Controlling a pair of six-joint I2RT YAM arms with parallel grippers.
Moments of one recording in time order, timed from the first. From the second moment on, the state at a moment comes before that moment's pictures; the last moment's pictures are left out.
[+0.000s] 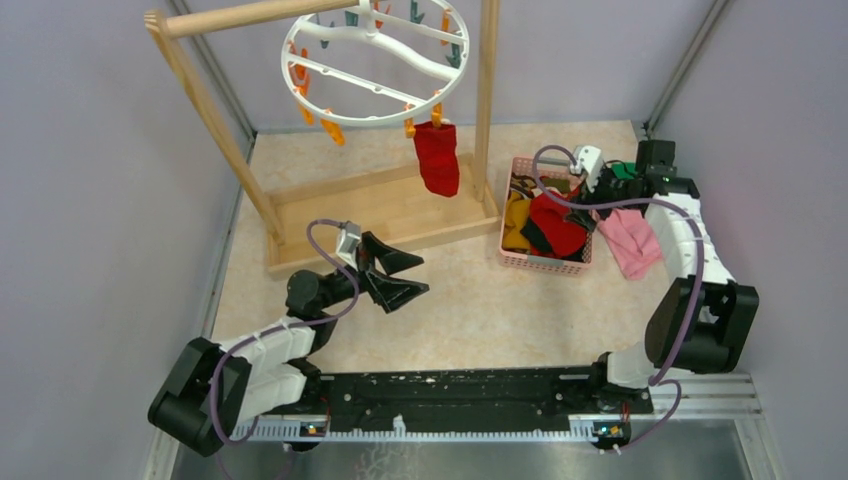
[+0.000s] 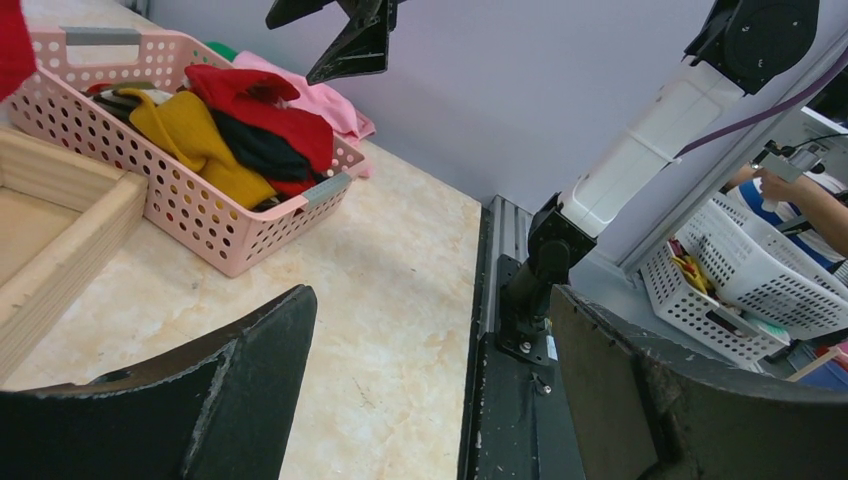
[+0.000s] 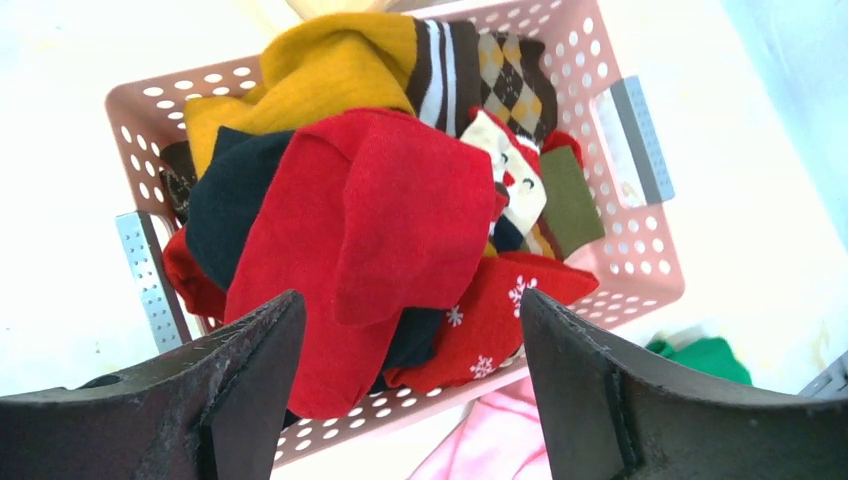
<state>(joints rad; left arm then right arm) -0.45 1.10 0.19 1.29 0.80 -0.77 -0.15 1.46 1.22 -0.71 -0.75 -1.05</state>
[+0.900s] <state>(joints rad) -0.51 1.04 0.19 1.25 0.76 -0.67 -0.10 1.43 1.16 -0.61 -0.72 -0.97</state>
